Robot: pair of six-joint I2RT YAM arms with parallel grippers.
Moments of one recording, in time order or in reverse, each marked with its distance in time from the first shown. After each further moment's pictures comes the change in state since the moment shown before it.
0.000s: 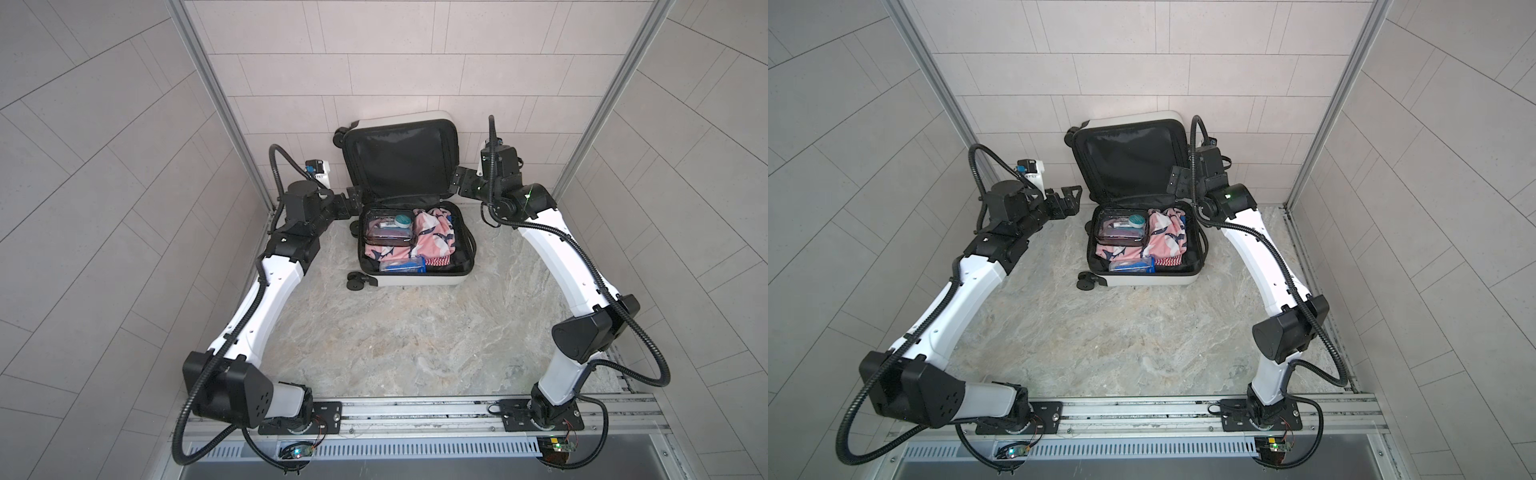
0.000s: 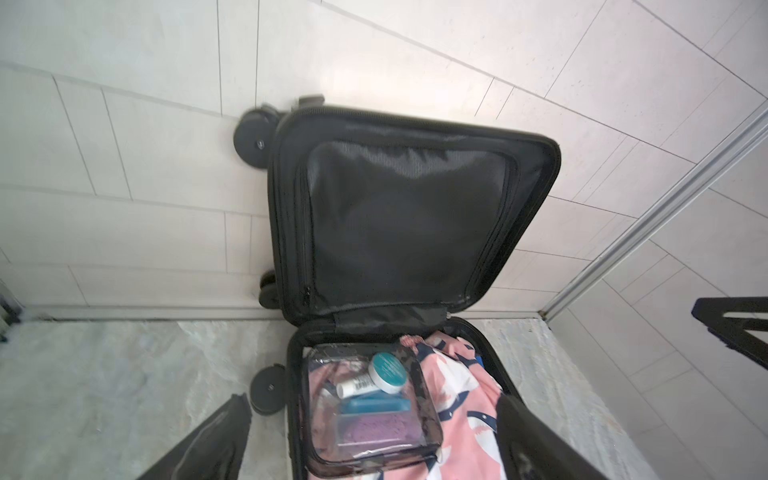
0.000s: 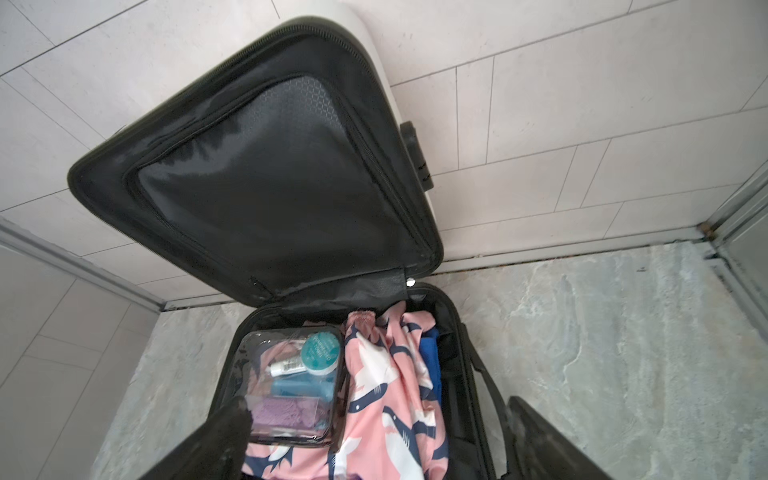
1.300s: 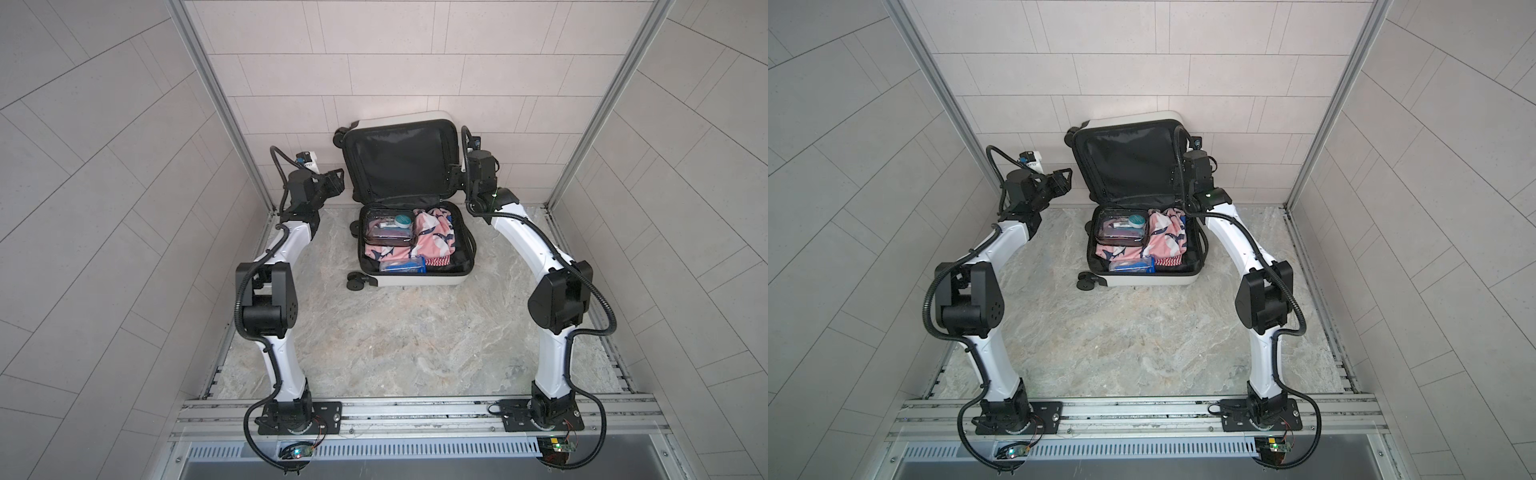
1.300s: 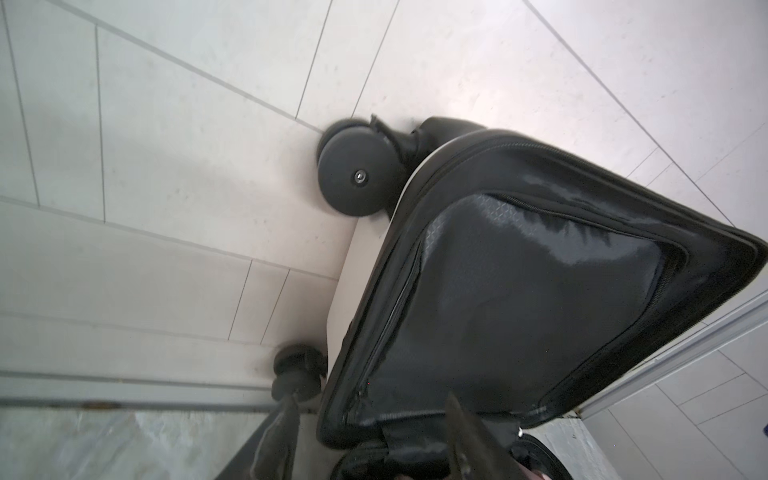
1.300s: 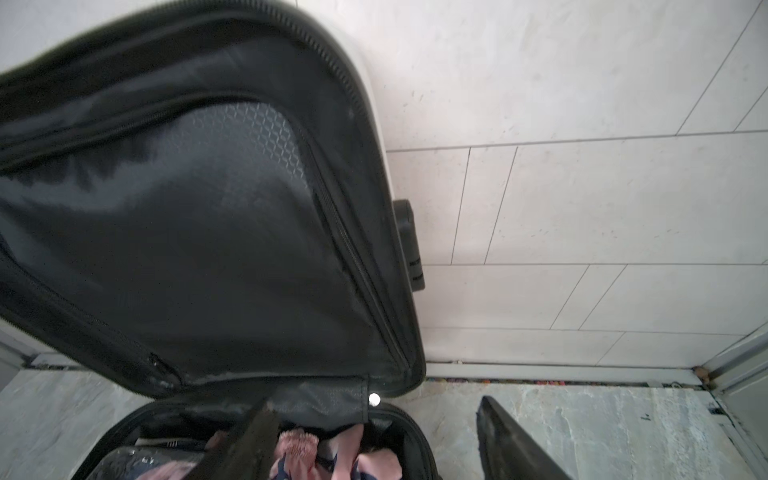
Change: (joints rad) left arm 0.182 0.617 0.246 0.475 0.187 -0.195; right arm -0.075 0.258 -0.052 0.531 0.014 -0.243
